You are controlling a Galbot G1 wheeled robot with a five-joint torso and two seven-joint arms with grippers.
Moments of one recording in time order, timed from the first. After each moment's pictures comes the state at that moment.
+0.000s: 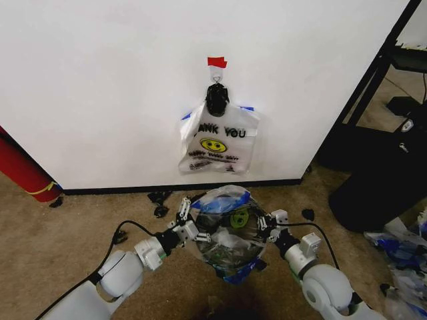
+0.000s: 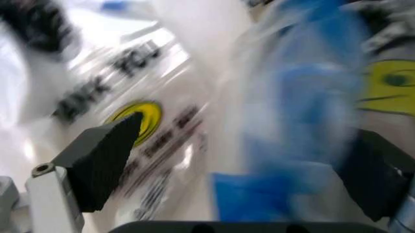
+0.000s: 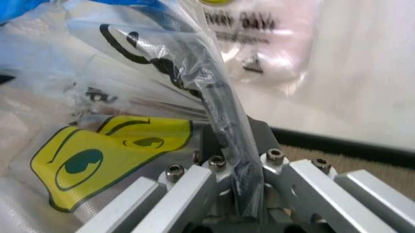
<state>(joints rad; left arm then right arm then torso) 1.16 -0.86 -0.08 -1.94 0.09 -0.22 0.08 -1.38 1.05 0.26 1.99 0.41 -0.08 -0.04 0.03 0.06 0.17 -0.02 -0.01</state>
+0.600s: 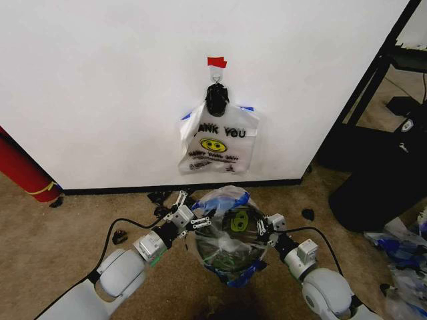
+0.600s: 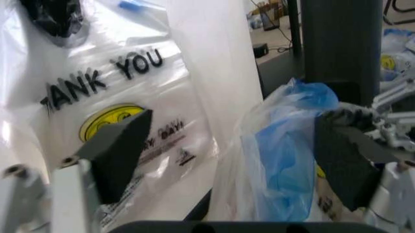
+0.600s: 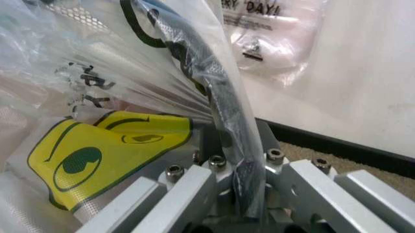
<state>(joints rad) 1.15 -0.82 -0.06 -2.03 -0.22 -0.15 0.10 -1.38 1.04 0.26 1.94 0.34 -0.06 -0.08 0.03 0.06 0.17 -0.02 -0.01</state>
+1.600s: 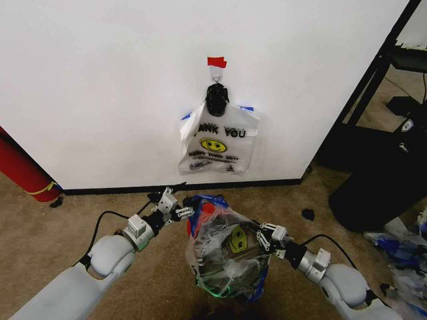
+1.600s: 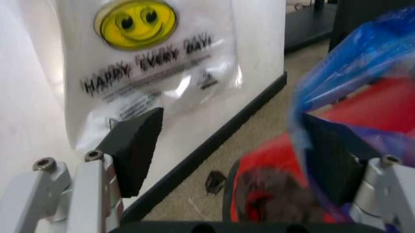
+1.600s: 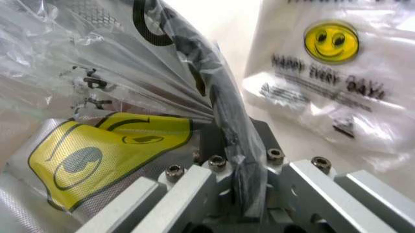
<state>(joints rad) 1.08 -0.81 -0.09 -1.82 -0.37 -0.10 0.21 -1.36 1.02 0.39 1.79 0.40 0.30 -0.68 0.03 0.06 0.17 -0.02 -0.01</state>
